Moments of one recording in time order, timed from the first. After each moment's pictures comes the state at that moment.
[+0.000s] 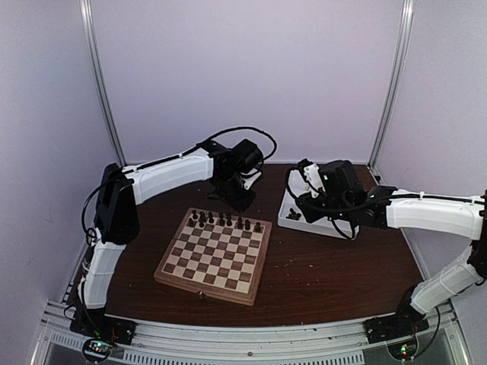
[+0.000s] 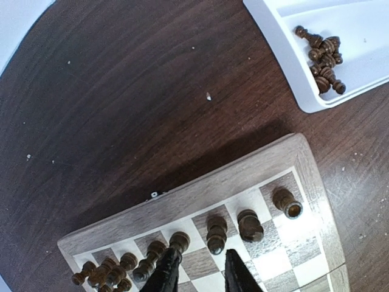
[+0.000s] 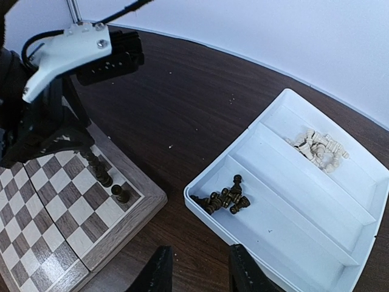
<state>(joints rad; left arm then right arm) -0.85 2.30 2.15 -1.03 -0.15 -0.10 0.77 1.37 0.94 -0.17 0.28 0.16</state>
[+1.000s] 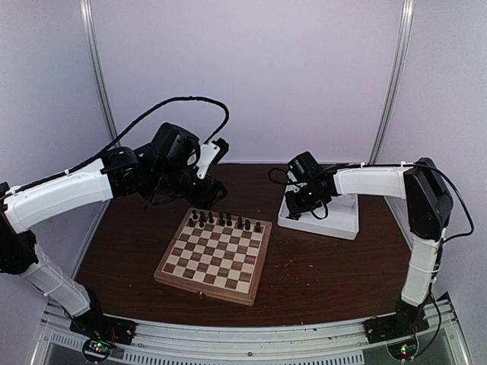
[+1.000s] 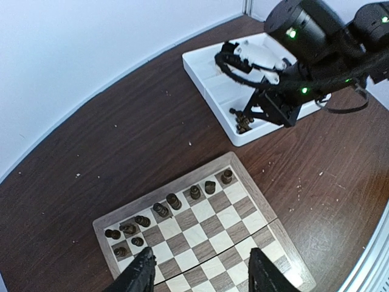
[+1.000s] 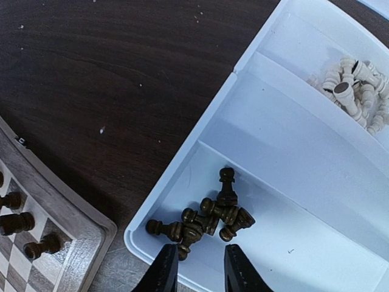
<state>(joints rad) -0.93 1.49 1.40 -0.60 -0.16 -0.10 0.61 1.91 1.38 -0.45 0.15 0.30</state>
